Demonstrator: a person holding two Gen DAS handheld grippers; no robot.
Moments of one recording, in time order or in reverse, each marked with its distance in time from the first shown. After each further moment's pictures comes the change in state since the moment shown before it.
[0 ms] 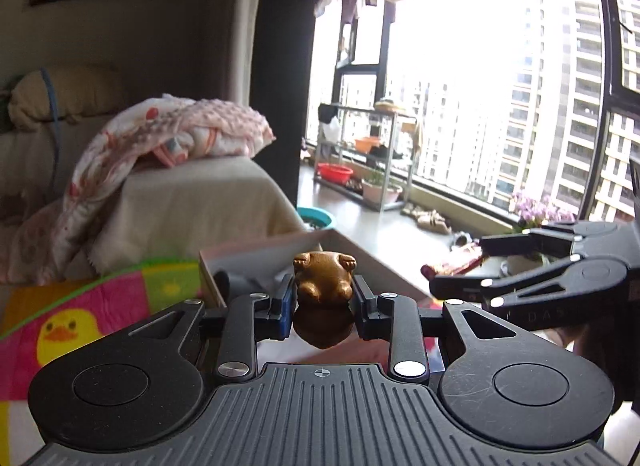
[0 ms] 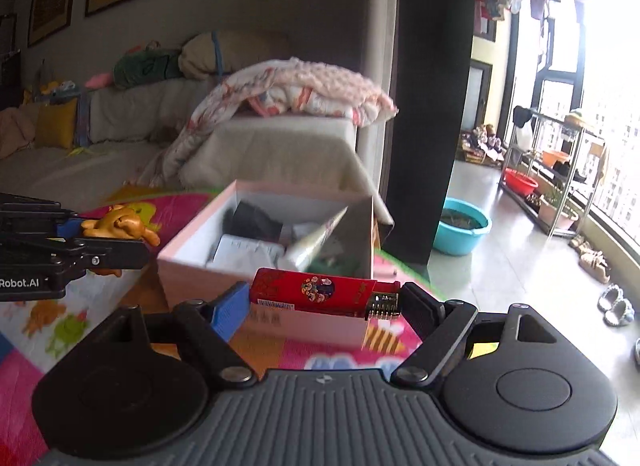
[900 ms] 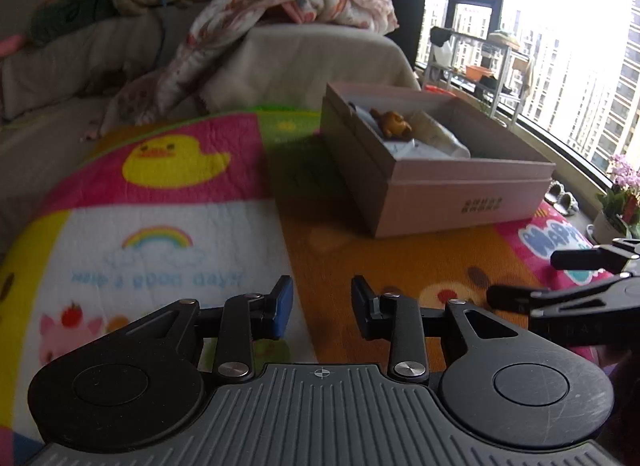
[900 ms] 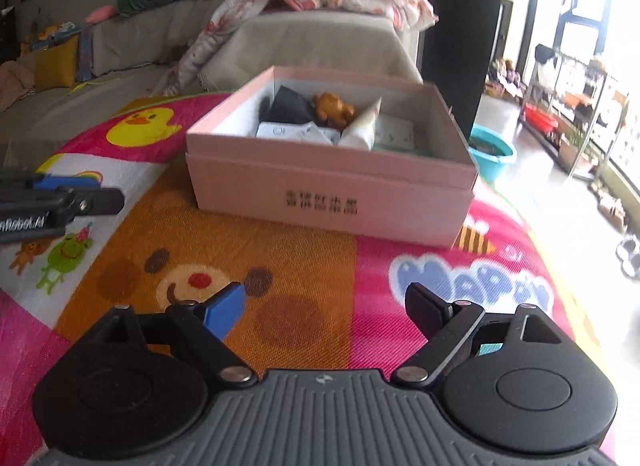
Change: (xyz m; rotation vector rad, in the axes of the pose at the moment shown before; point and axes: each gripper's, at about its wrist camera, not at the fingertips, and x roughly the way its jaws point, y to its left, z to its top) left arm -0.012 0.033 -0.116 -0.177 0.280 0.307; right arm 0.056 0.050 -0.083 0.046 0.300 0.033
